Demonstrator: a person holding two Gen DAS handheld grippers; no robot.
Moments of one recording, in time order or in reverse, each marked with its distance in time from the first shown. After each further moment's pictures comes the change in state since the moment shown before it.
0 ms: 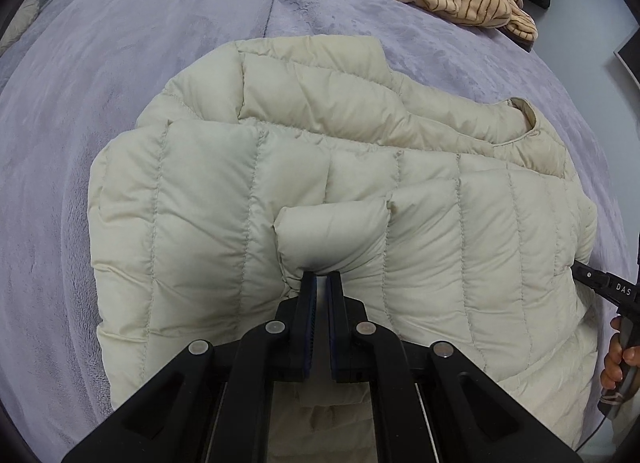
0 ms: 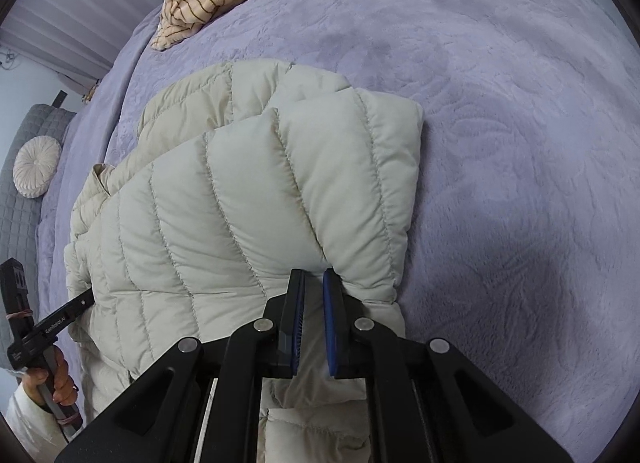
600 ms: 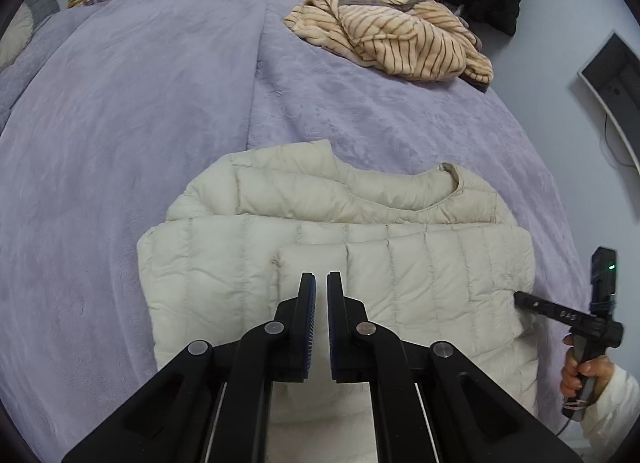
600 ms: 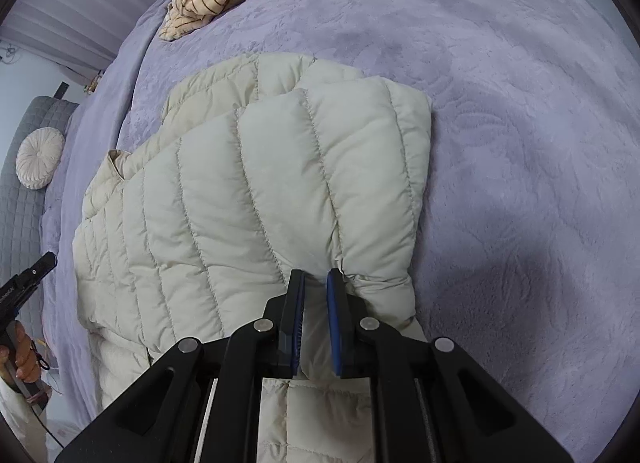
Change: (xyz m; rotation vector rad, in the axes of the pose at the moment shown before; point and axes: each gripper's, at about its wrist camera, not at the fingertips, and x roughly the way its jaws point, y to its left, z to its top) left arm -0.081 -0.012 0.028 0.051 -0.102 -0.071; right arm -0.024 0.016 -0.006 -0.009 0.038 0.003
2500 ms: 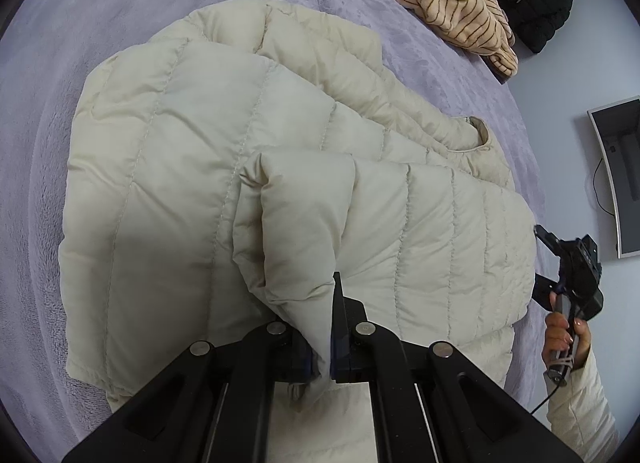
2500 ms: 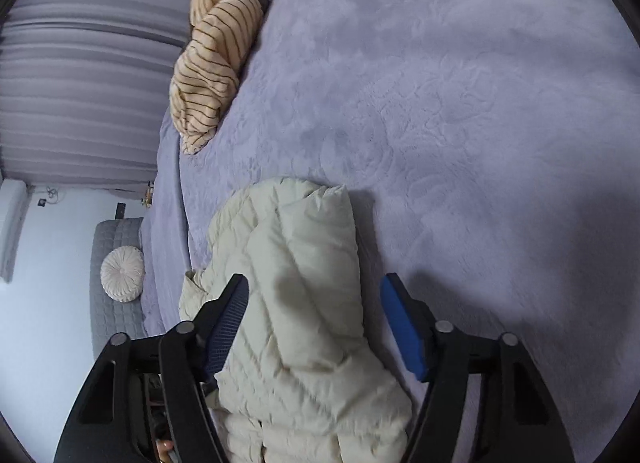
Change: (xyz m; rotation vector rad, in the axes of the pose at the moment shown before) left arm 0.060 0.038 -0.051 -0.255 0.190 -0.215; right arm -0.008 -0.077 0.039 0.393 -0.102 0.378
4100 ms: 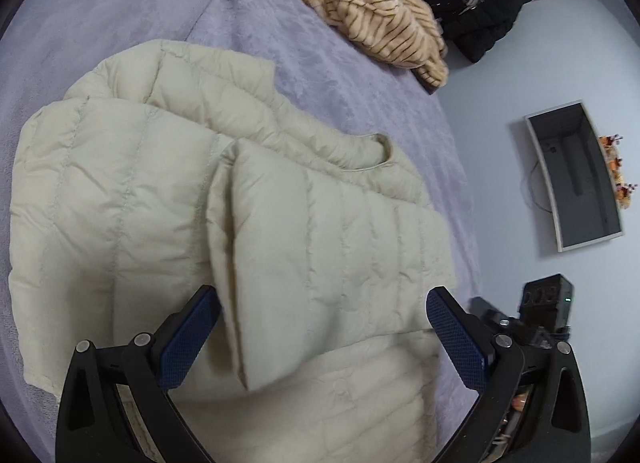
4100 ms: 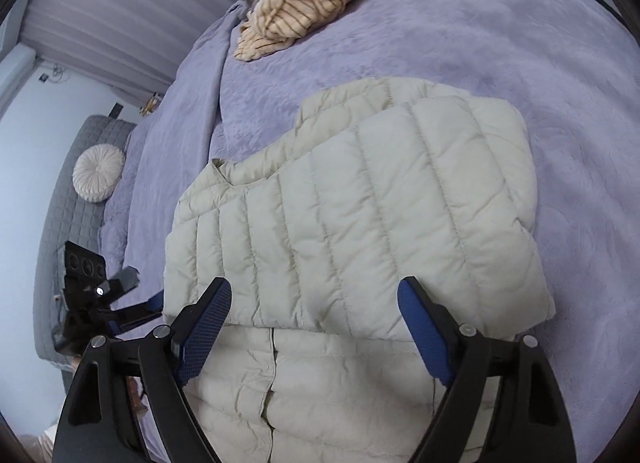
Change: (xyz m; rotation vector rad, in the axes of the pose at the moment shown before) left arm -0.019 -0.038 0.017 0.037 -0.025 -0.213; right arm 0.004 0.099 -0.118 -0.343 0.056 -0.138
